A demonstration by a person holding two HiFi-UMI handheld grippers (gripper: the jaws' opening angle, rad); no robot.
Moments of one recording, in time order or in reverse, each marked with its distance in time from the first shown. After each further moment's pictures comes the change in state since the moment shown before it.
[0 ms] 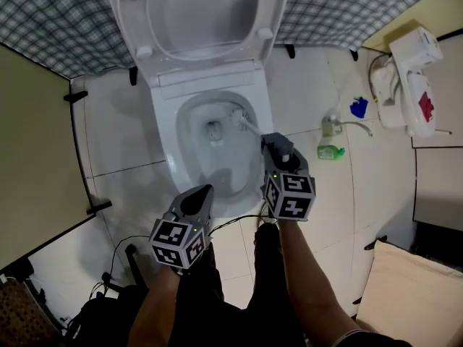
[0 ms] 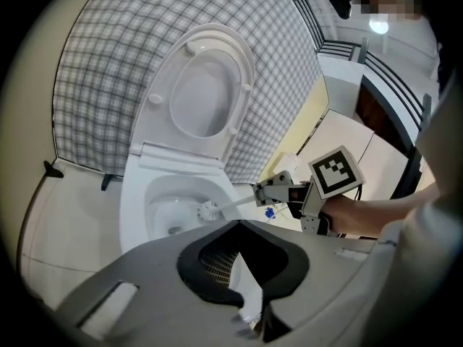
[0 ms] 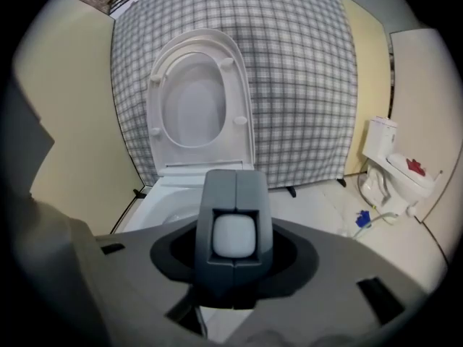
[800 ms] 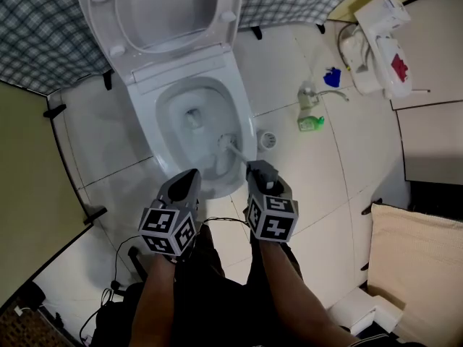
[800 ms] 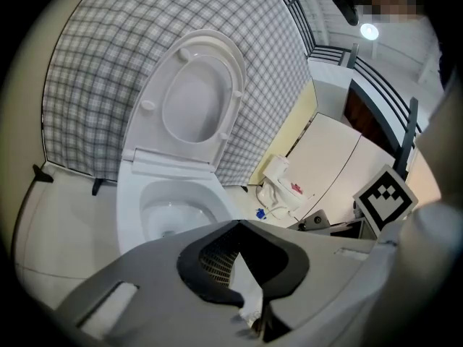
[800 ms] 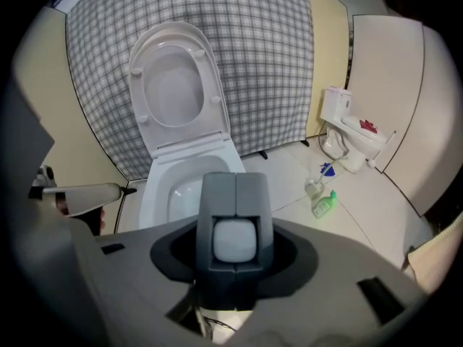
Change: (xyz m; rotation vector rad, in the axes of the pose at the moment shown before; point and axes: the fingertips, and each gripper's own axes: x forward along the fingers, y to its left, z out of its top) left arm -0.016 -0.008 0.009 0.037 -0.015 -0.076; right arm -0.108 0.031 -0.091 0.229 0.212 -0.175
